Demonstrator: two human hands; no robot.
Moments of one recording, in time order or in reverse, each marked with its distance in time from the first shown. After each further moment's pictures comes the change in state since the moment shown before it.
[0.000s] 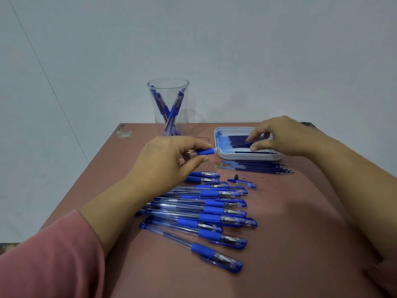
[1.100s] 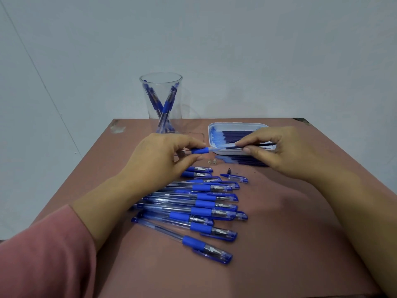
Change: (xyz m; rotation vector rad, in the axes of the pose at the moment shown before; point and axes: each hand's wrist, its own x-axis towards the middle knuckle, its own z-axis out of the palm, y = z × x) left_hand -0.002 0.004 0.001 0.034 -0.010 0.022; right_hand -0.056 -0.030 0.018 0.352 0.302 -0.237
